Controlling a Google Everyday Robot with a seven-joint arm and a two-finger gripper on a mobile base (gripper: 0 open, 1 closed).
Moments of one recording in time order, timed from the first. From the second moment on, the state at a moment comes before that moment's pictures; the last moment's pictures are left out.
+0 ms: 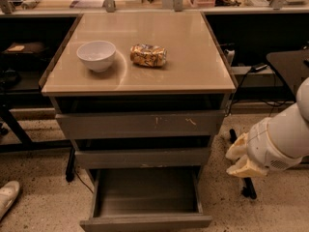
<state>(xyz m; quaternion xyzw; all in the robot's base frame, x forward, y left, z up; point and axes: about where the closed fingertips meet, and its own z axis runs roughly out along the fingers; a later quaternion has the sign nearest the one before) 0.390 -0.204 0.775 -0.63 0.76 0.06 0.17</state>
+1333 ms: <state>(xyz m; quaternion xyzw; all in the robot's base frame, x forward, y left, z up) 0.372 -0.193 0.677 -0.60 0.77 0.12 0.15</state>
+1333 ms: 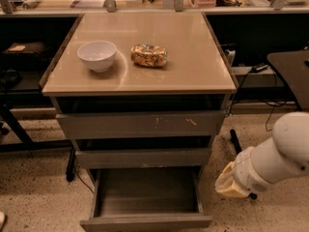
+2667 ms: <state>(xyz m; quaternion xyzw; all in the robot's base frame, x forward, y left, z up) 0.327 -0.178 0.438 -0.54 0.80 0.22 0.13</state>
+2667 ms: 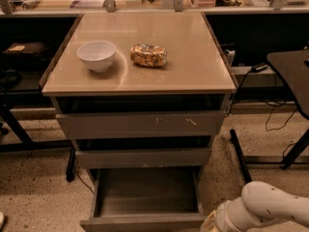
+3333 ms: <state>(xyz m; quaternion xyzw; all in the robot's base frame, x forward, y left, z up) 0.329 -0.177 0.379 -0.54 0.81 0.21 0.12</state>
